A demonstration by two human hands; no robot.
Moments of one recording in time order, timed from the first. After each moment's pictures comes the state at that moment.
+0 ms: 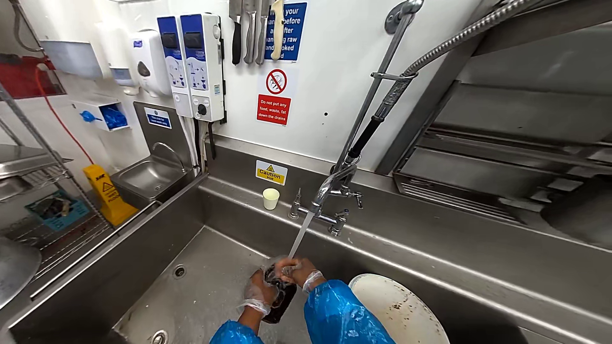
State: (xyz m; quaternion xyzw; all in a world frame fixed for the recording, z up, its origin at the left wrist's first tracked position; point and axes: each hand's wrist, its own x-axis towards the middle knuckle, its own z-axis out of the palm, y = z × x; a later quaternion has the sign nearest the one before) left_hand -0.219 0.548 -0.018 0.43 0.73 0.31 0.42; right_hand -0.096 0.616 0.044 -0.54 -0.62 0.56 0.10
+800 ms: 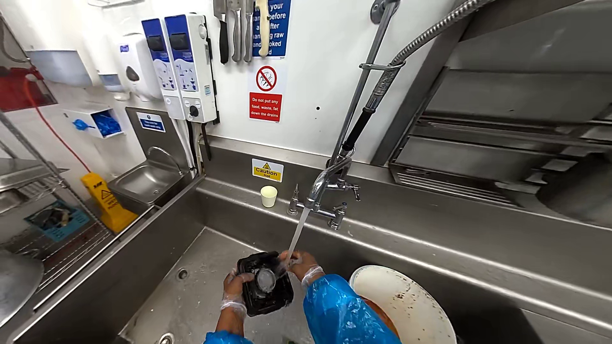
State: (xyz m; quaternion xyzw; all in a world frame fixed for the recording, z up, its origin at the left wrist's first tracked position) left_hand -0.251 0.533 -0.033 0.07 0.59 0.65 0.48; right_hand -0.092 0.626 0.036 -0.55 -0.68 0.48 0.09
